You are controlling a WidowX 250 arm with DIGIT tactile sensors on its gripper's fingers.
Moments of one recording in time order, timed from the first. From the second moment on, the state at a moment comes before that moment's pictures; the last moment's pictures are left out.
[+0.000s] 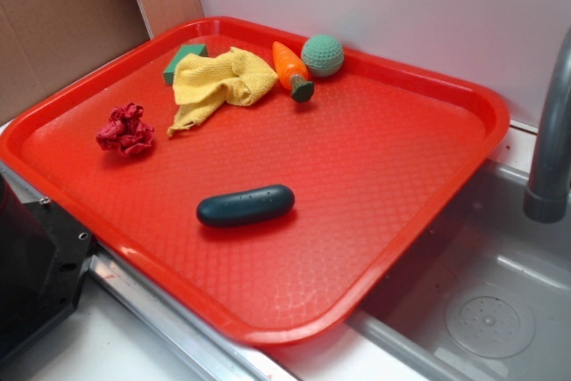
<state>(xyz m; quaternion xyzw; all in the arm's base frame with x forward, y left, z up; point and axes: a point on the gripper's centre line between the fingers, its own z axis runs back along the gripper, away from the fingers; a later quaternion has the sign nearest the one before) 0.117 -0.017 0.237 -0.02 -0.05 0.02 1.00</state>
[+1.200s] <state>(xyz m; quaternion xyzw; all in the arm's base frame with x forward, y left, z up) 0.164 -0.055 0.170 -0.05 -0.06 -0.19 0.98</state>
